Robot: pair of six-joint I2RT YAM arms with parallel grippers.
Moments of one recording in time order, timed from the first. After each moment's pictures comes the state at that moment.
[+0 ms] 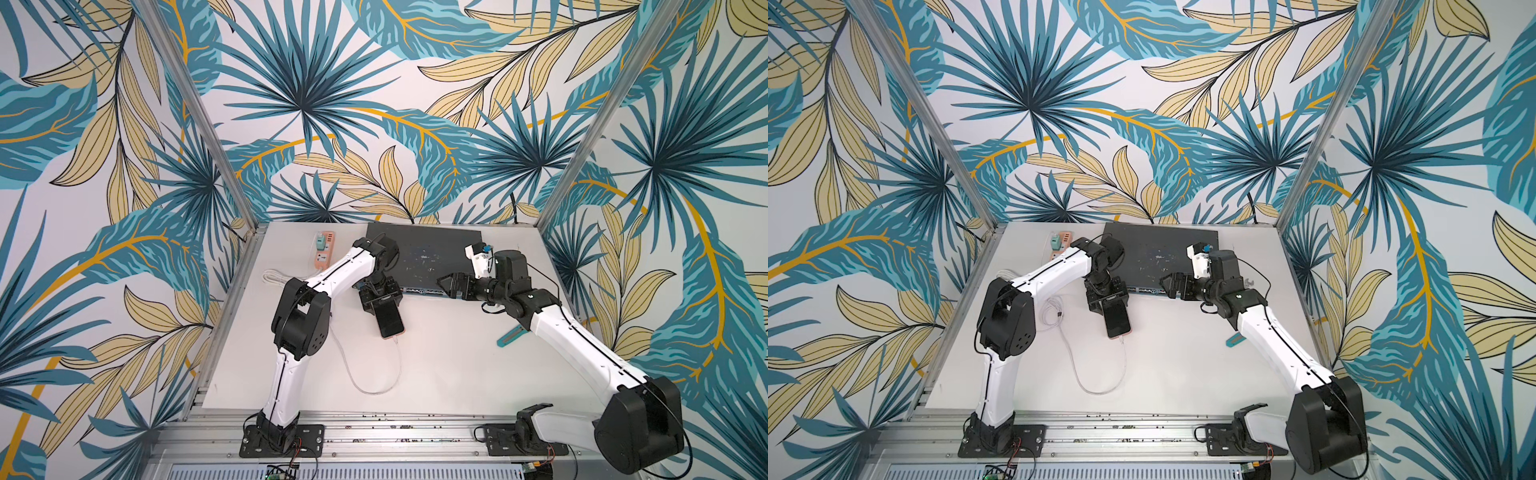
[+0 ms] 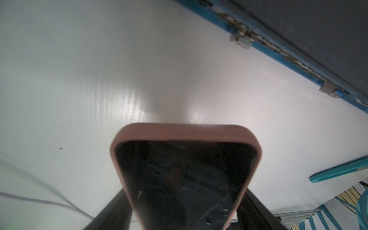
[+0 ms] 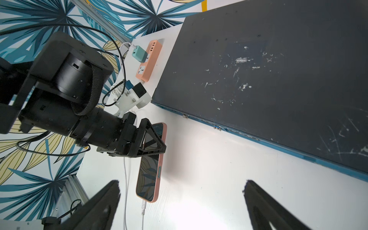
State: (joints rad) left arm -0.55 2.14 1.84 -1.22 0.26 -0.86; right arm 0.40 1.26 0.92 -0.29 -0.43 0.41
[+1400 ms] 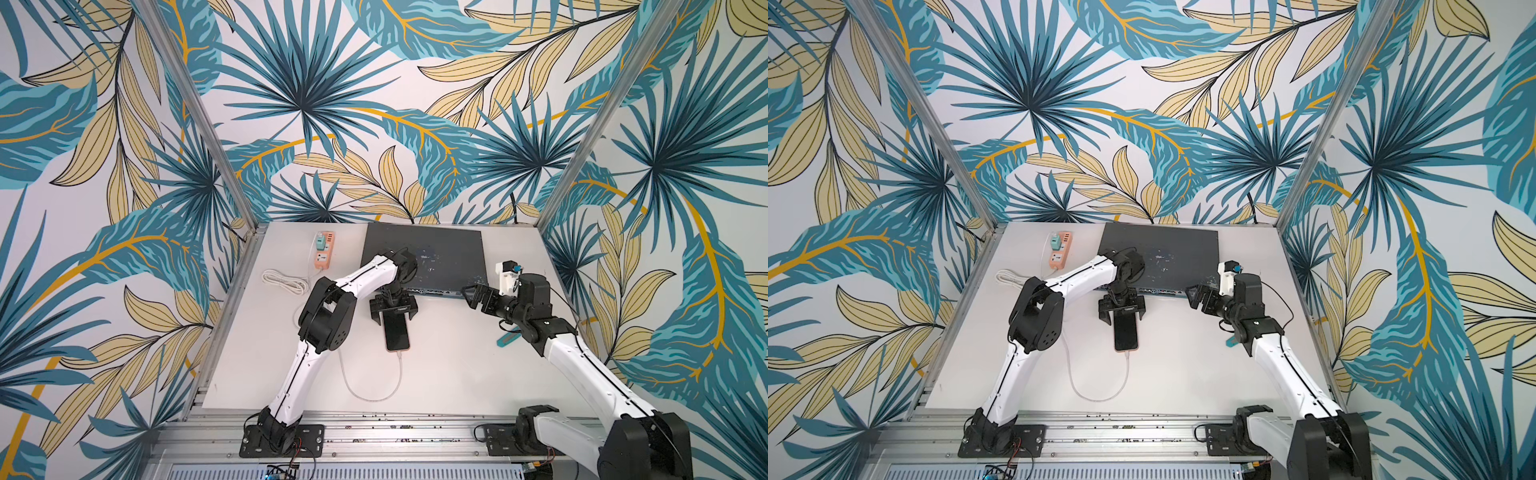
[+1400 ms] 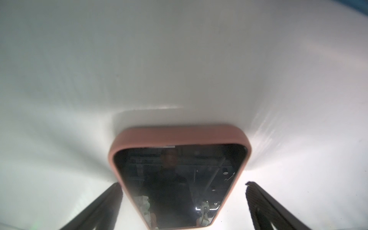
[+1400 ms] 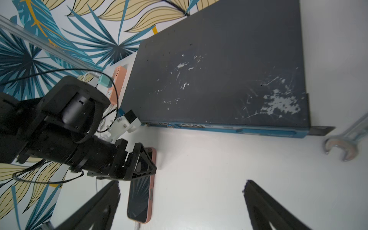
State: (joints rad) left arm -0.63 2.34 1.98 -1.28 0.22 -0.79; right arm 0.20 1.11 0.68 -0.12 -0.35 0.45
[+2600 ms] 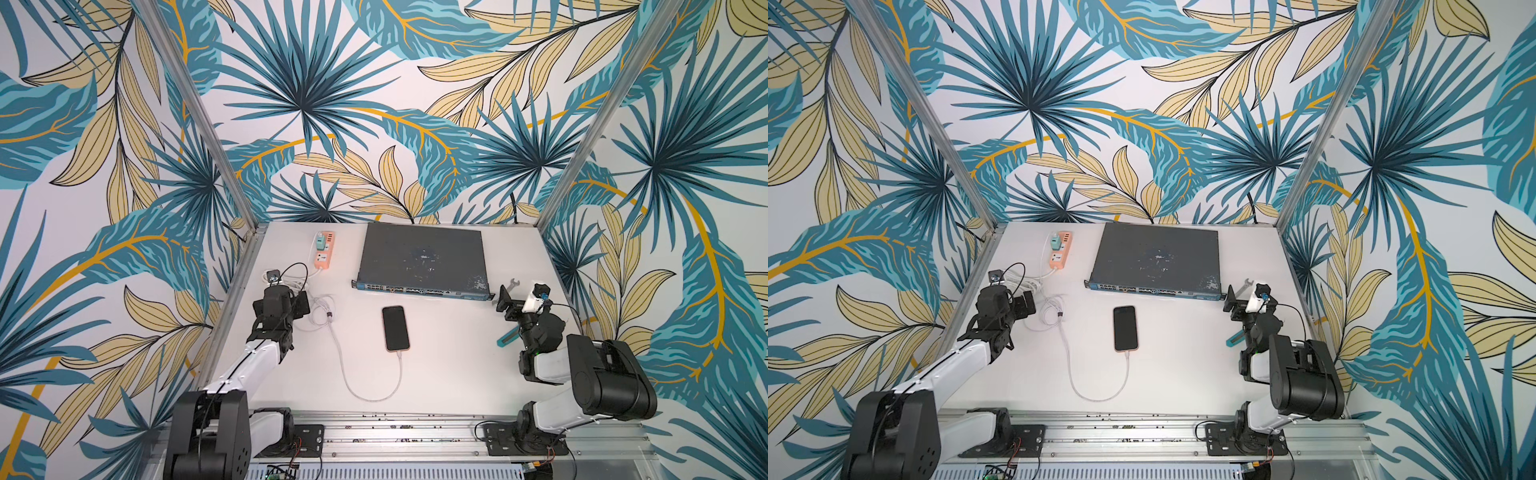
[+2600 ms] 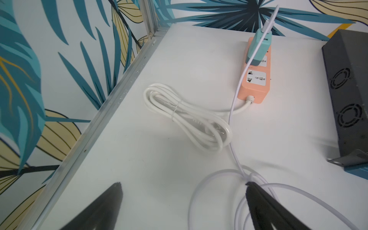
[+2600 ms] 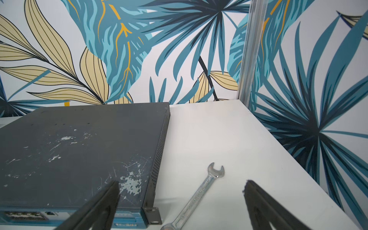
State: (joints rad) left arm 0.02 1.25 0.47 0.24 -0.23 -0.12; right arm -0.05 1.53 0.19 1.31 -0.09 0.06
